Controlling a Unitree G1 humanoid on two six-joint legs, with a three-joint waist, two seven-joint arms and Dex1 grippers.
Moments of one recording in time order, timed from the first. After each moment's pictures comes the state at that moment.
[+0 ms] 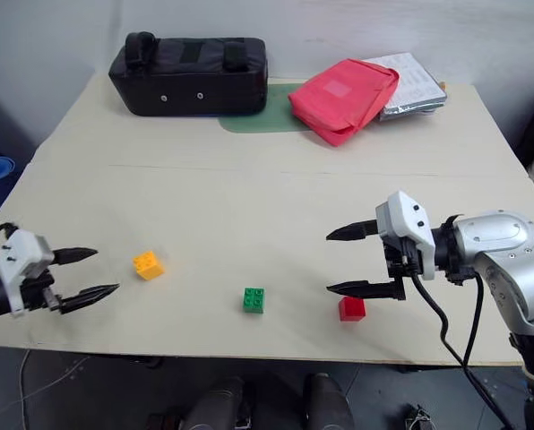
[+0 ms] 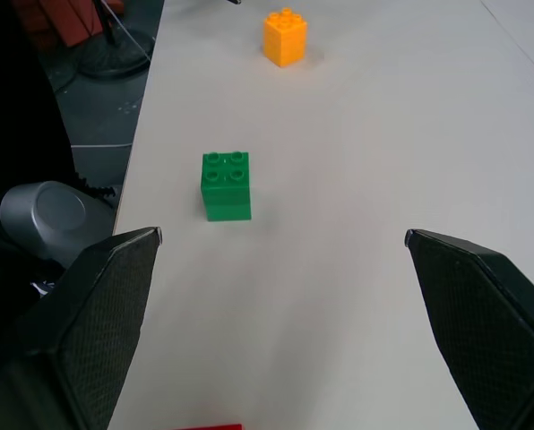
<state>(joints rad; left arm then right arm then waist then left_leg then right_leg) -0.01 0.91 0.43 -0.06 -0.31 0.35 -1.08 -0.38 -0.97 -0.05 -0.33 0.62 0.50 1.30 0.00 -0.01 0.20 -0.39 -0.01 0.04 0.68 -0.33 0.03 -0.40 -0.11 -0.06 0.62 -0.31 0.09</state>
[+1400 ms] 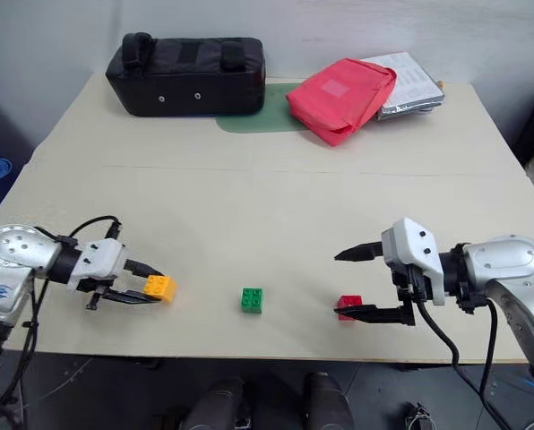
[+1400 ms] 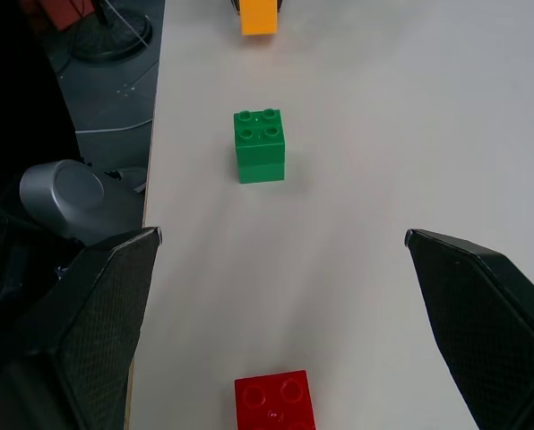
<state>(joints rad) -0.40 0.93 -0.06 0.23 -0.22 -0.11 -1.50 -0.19 -1.02 -0.15 -0.46 0.64 0.52 1.25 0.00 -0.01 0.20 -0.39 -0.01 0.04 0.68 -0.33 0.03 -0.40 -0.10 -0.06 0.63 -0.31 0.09</state>
